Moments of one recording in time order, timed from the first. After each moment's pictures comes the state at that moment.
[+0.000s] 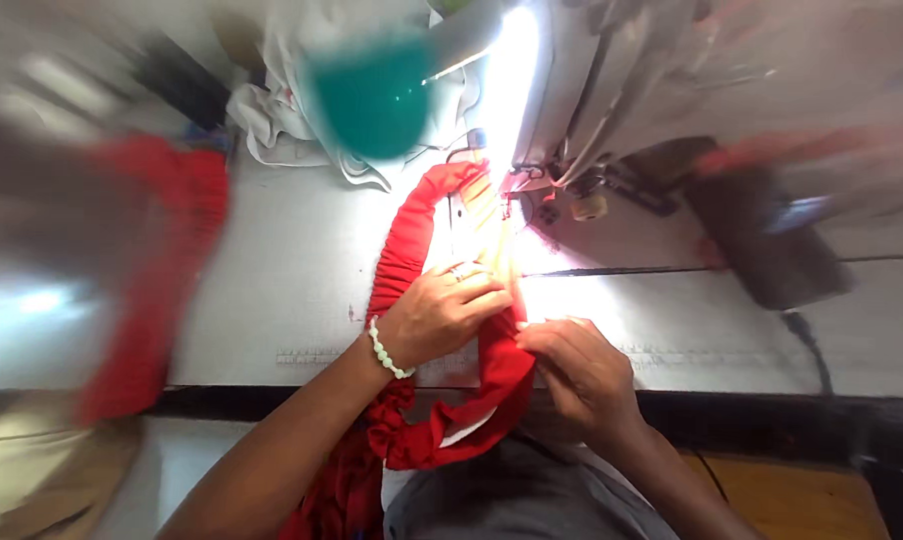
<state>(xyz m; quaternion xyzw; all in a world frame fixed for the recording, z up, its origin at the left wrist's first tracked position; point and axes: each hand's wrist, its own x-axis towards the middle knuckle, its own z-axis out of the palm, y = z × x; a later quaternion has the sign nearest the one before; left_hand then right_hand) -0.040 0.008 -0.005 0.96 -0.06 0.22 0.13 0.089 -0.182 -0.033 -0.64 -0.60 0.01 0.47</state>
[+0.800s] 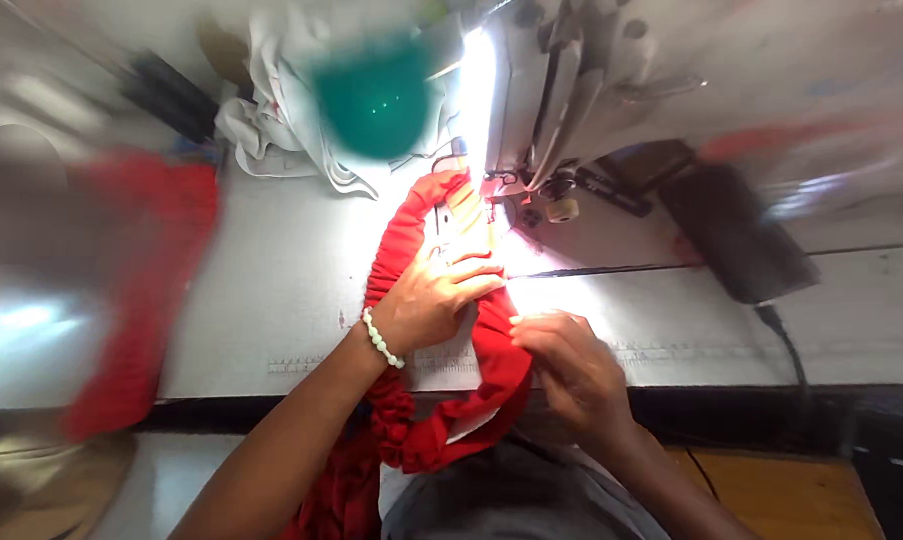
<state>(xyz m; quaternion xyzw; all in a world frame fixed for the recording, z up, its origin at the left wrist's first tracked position) -0.027 0.018 -0.001 0.98 -0.03 0.14 0.15 0.089 -0.181 -0.032 -0.63 -0.58 0.01 0.51</state>
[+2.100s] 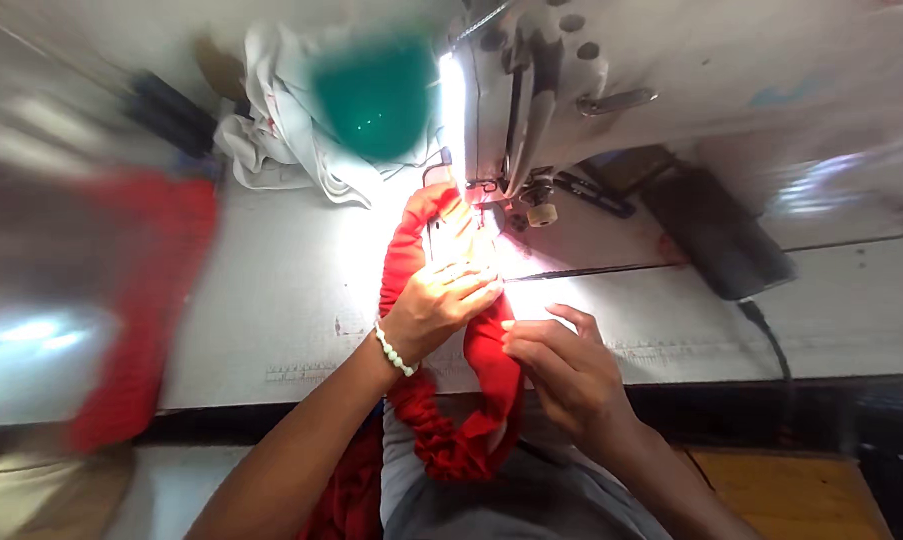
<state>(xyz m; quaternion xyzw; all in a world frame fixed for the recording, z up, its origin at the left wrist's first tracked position) -0.017 0.005 -0.006 0.96 -0.06 0.26 0.07 0.095 -0.186 -0.019 -0.62 -0.63 -0.04 0.46</state>
